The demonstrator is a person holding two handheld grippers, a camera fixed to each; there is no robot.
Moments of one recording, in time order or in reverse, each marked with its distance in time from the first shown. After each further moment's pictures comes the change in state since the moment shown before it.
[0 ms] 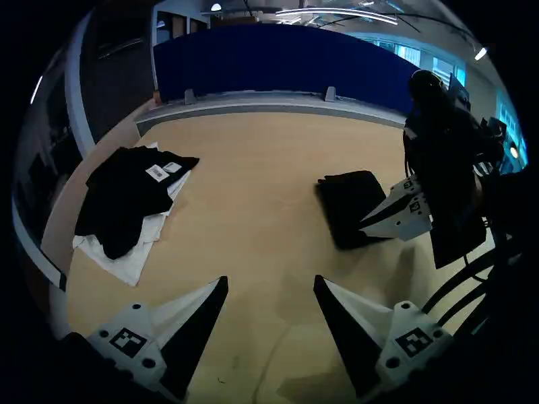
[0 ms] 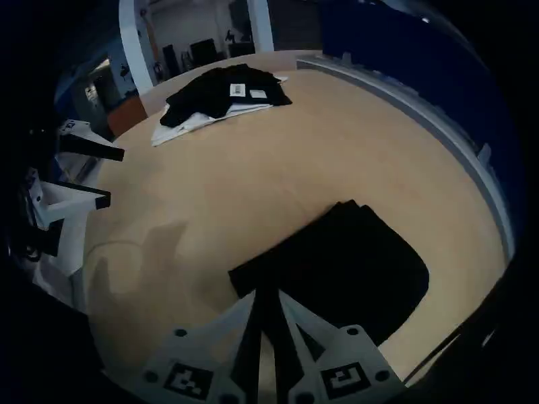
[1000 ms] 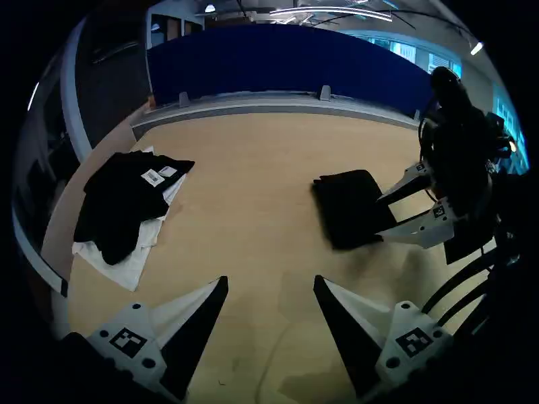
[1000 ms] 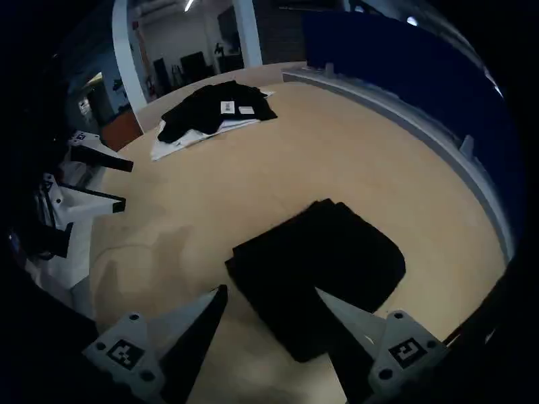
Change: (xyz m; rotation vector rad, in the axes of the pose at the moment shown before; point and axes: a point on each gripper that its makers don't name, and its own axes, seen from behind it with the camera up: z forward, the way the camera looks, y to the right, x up) left arm 0.004 0.009 0.002 -0.010 0.000 0.024; right arm -0.006 0.011 -0.037 -0.044 0.063 0.046
